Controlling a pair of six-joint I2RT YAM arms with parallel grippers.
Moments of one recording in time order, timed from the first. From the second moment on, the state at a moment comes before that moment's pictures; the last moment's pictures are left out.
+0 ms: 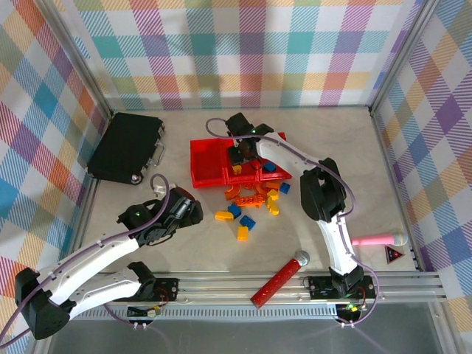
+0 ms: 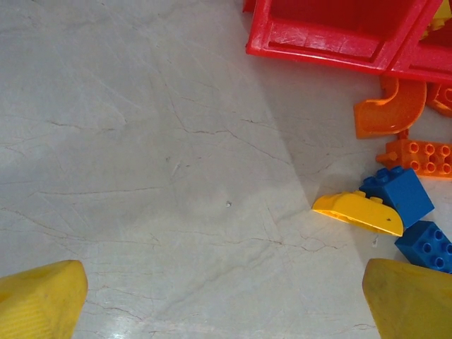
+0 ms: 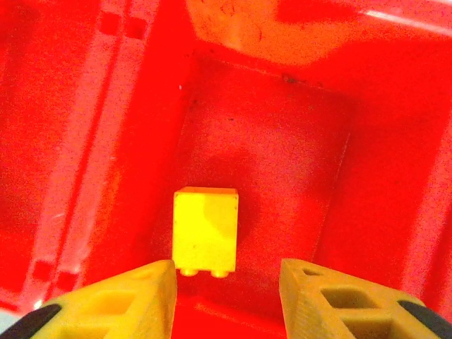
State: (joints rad) left arm -0.78 0.92 0.79 -0.92 -0.38 -0.92; right arm 0.67 2.19 1.96 -0.86 0.09 0.23
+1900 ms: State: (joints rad) left arm -0.78 0.87 0.72 -0.84 -0.28 -1.00; right arm 0.68 1.74 1.12 -0.82 0.01 0.30
